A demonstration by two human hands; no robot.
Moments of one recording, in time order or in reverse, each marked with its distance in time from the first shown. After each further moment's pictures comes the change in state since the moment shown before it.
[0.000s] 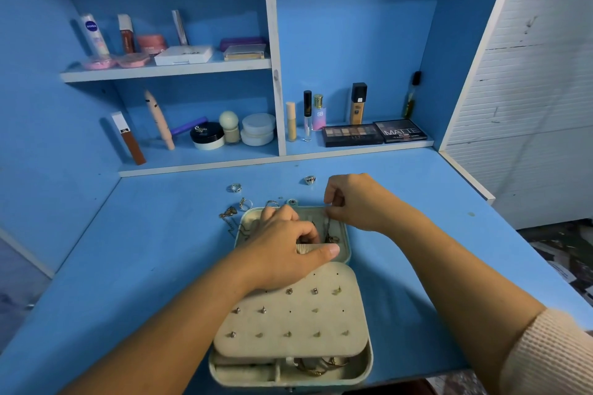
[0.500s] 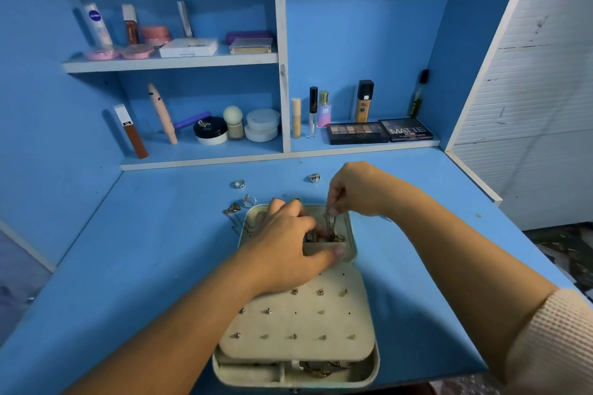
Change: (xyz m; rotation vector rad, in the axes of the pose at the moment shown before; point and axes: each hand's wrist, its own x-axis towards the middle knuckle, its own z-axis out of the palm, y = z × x) left_hand -0.004 0.002 0.000 0.071 0.105 0.075; right_hand 0.014 -0.021 -0.020 -0.122 -0.195 0.088
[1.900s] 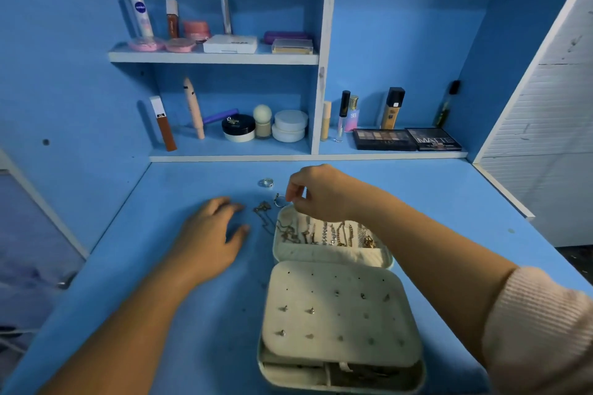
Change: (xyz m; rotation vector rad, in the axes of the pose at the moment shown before) left_hand -0.039 -0.140 -0.024 0.030 0.205 -0.291; right_hand 0.033 -0.080 0.029 -0.091 0.032 -0.324
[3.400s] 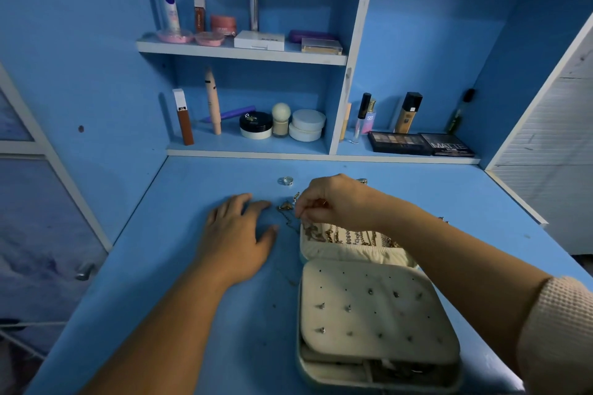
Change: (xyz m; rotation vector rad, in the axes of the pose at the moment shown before) left_hand -0.006 0.002 0.008 0.108 0.074 0.039; right_hand -0.005 -0.018 0.011 0.118 -0.028 -0.075
